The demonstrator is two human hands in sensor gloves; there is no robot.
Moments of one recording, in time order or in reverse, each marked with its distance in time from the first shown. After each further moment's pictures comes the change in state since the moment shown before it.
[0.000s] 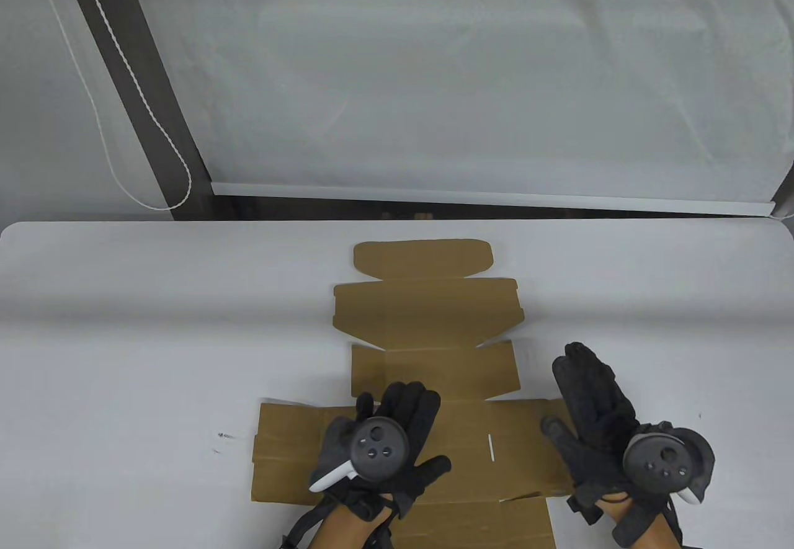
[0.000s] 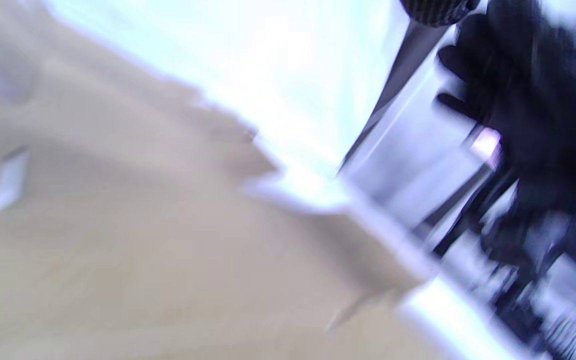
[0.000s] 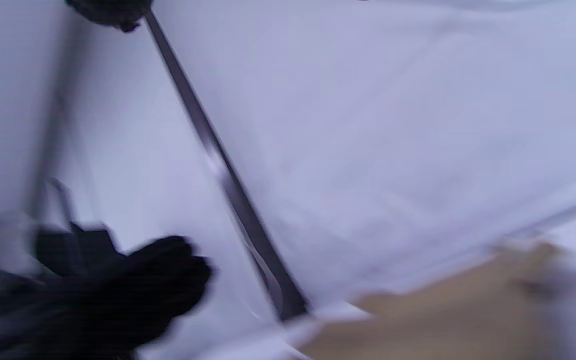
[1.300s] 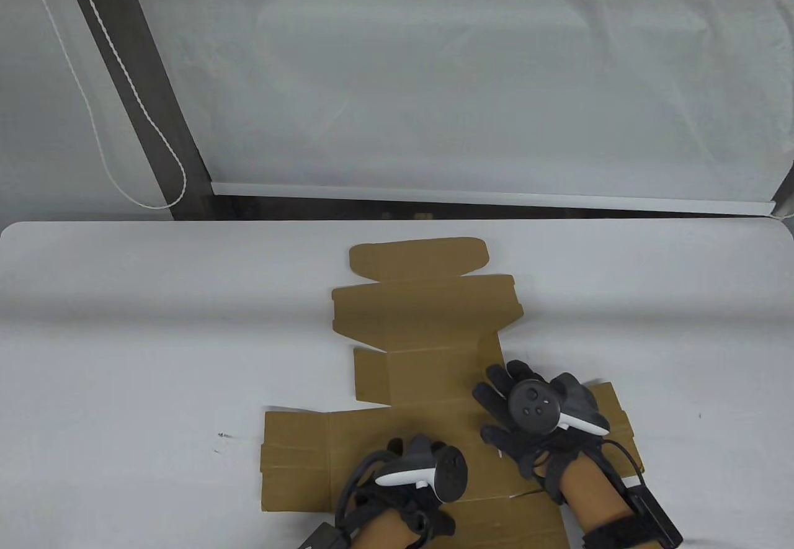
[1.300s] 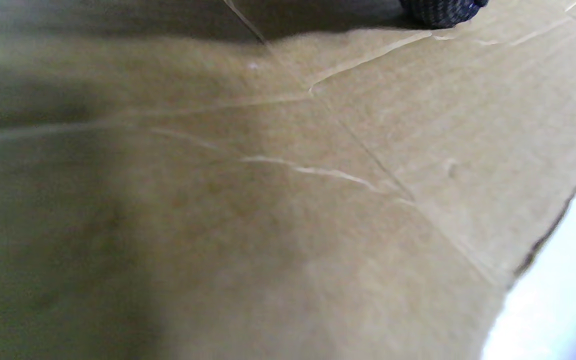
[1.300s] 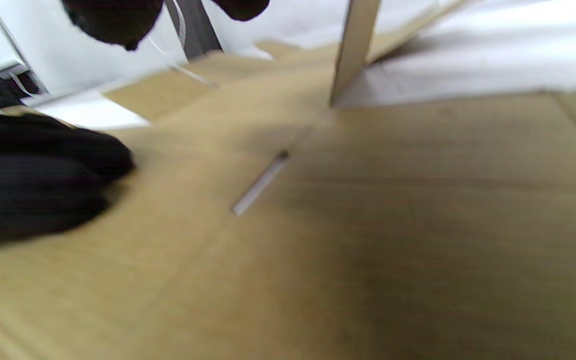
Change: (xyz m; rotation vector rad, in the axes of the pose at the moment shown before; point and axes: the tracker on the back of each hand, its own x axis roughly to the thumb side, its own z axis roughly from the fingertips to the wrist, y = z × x) left_hand -0.016 -0.107 -0.022 -0.868 0.296 -0.432; right_hand -0.075 0.123 -0.035 0.876 0.339 0.368
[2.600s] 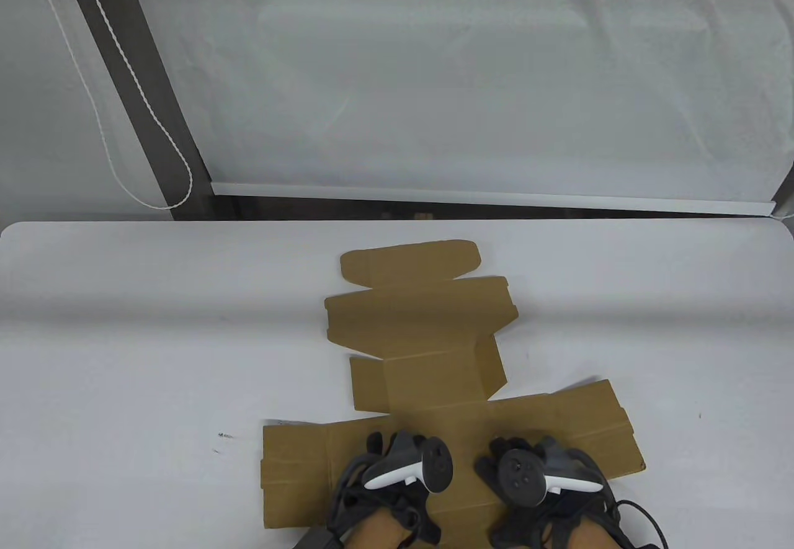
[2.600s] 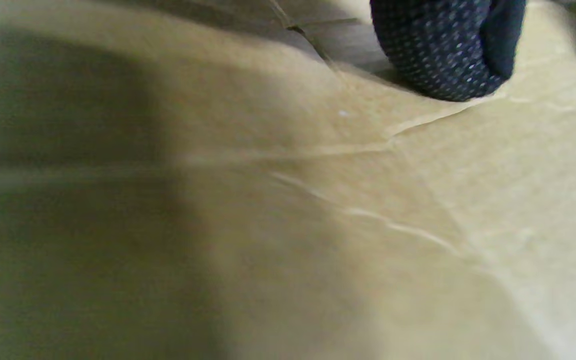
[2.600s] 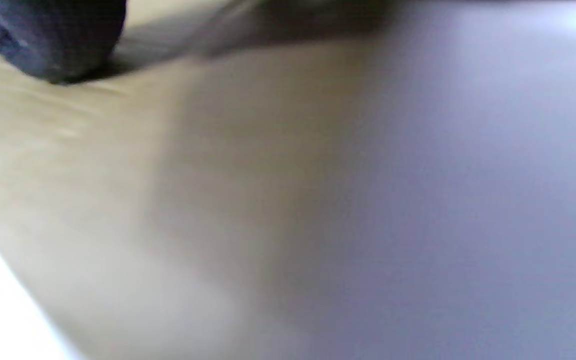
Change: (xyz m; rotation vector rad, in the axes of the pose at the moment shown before) left_hand -0.024 0.001 0.011 0.052 0.208 0.162; right_hand 0.017 0.054 0.063 0.341 -0.006 0.148
